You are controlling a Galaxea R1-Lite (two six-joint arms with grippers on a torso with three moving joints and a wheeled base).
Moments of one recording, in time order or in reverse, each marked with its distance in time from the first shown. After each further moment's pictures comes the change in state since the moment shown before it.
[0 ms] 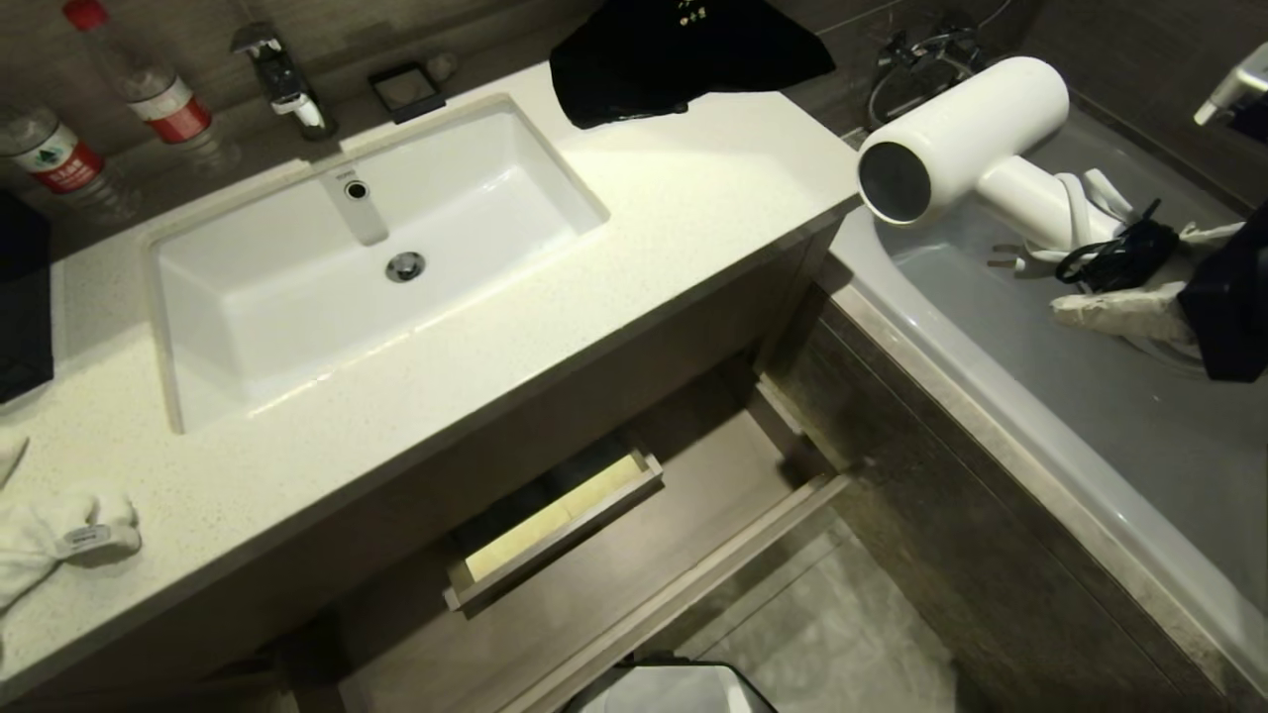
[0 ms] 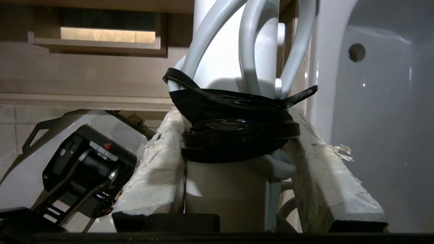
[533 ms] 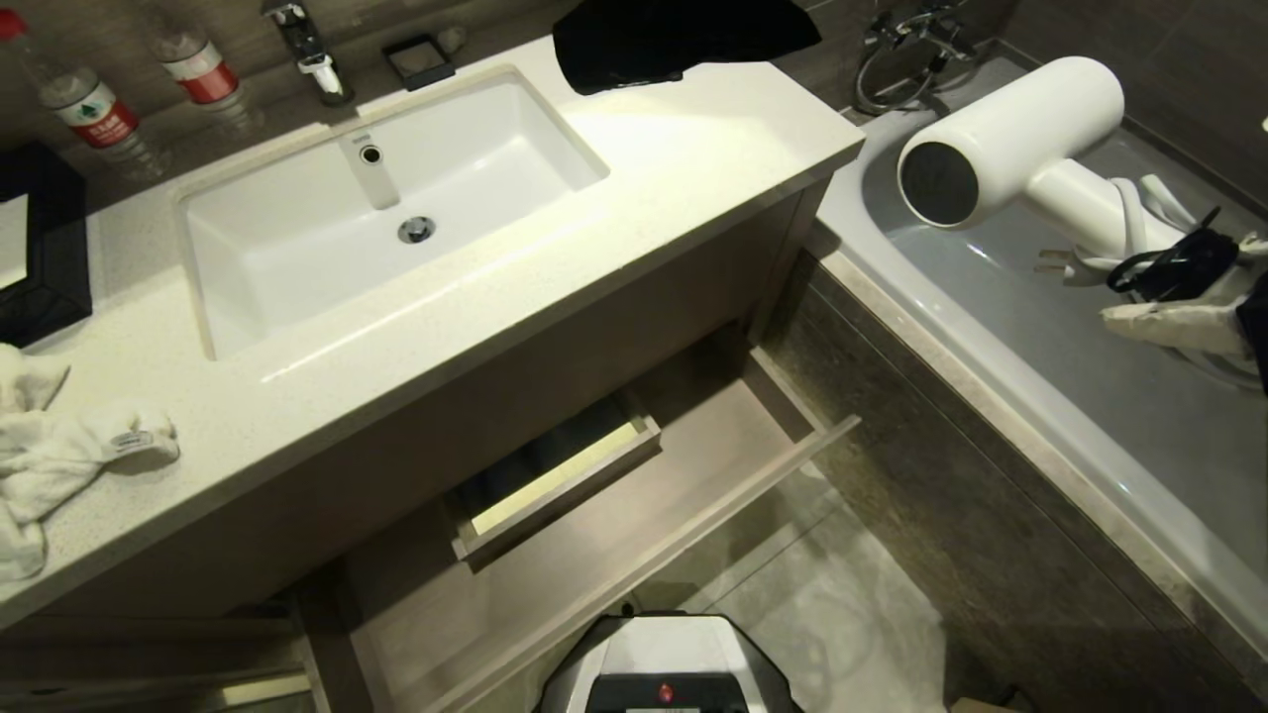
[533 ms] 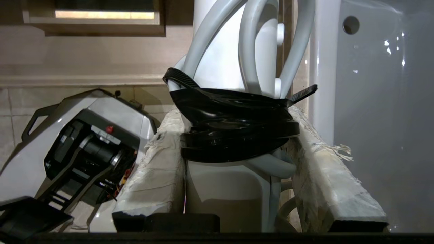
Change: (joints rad) left arm 0.000 0.000 0.000 0.000 0.000 0.000; right arm -0.040 -0.067 0.048 0.005 0.000 -0.003
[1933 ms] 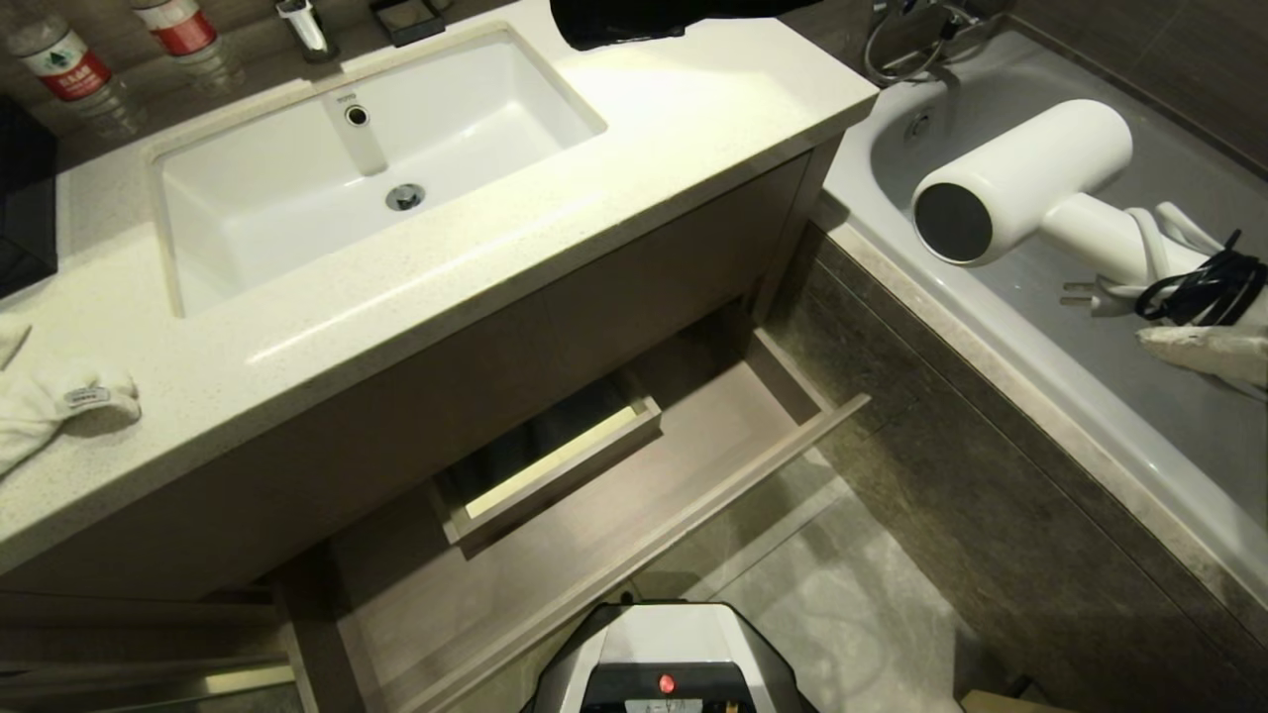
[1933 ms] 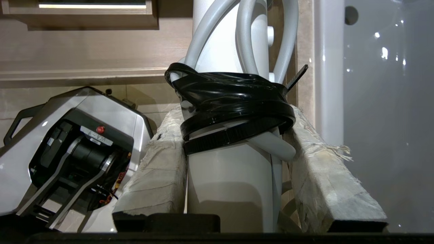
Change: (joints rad) left arm 0.000 0.000 0.000 0.000 0.000 0.000; right arm -0.036 -0.080 0.116 -0.071 -0.001 -0.003
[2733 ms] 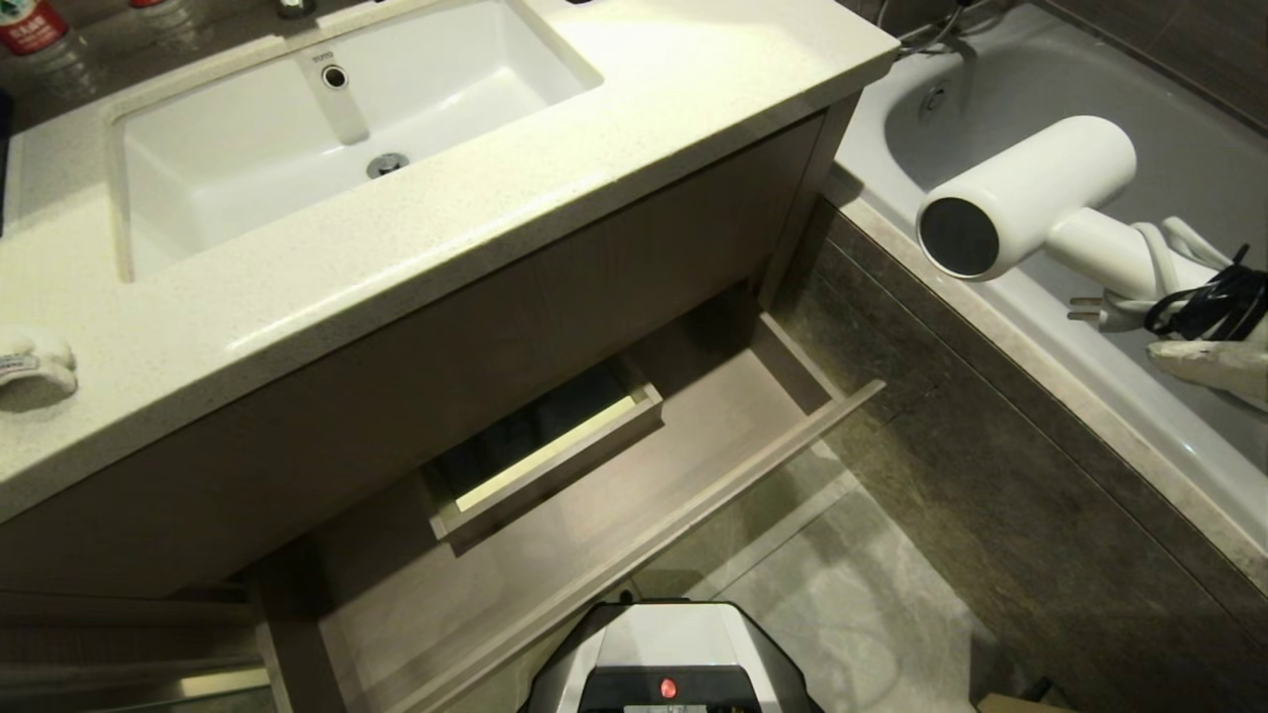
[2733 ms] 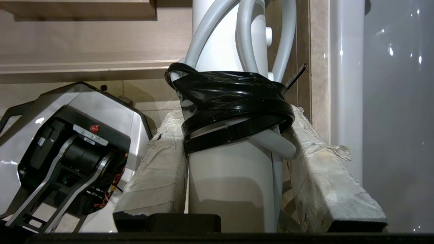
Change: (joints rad) left arm 0.000 0.000 0.001 0.000 0.000 0.000; right arm -0.008 -0.027 0.030 -0.001 0.001 0.000
